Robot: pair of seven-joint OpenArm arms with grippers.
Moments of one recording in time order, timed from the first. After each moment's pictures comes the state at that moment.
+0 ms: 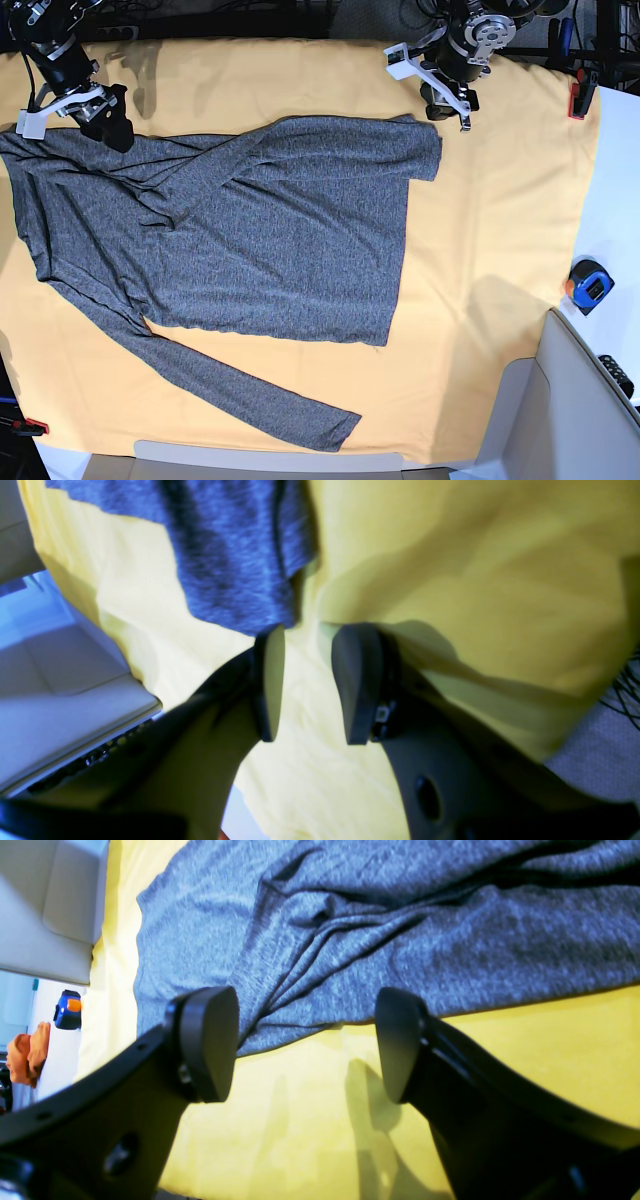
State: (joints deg) left arm 23.7 -42.9 40.9 113.2 39.0 -11.5 40.5; right arm -17.4 -4.0 58.3 111.0 64.2 30.8 -76.2
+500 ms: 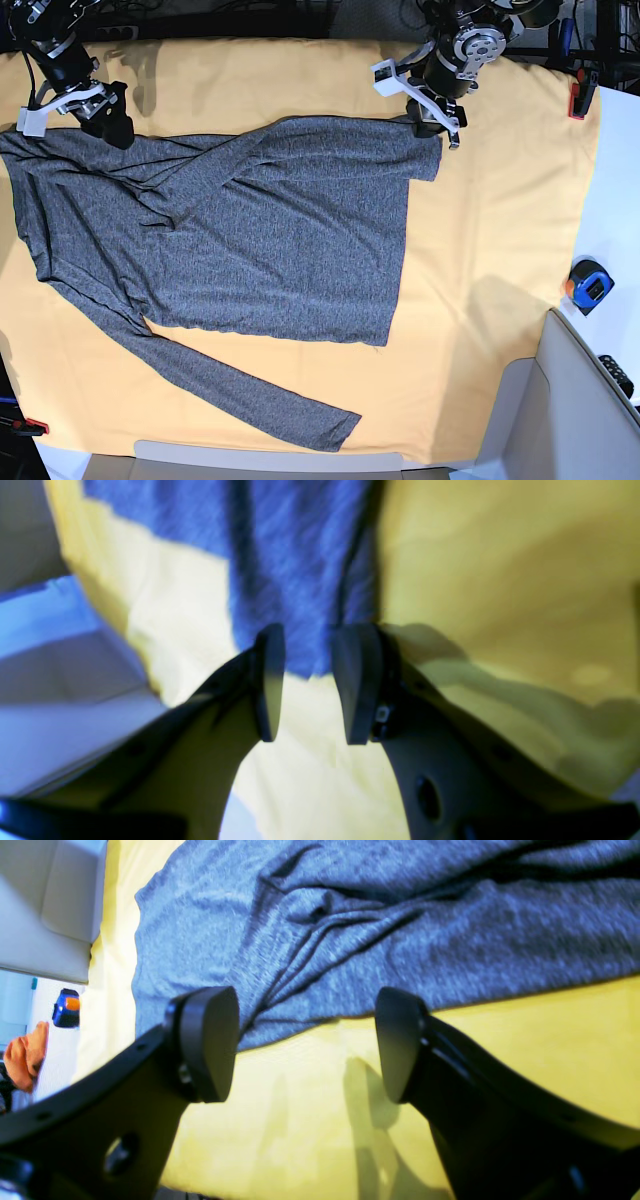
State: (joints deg) left arm 18.5 -40.1 41.8 112.4 38.4 -11.7 40.4; right arm -18.2 -3.9 58.3 111.0 64.2 30.8 -76.2
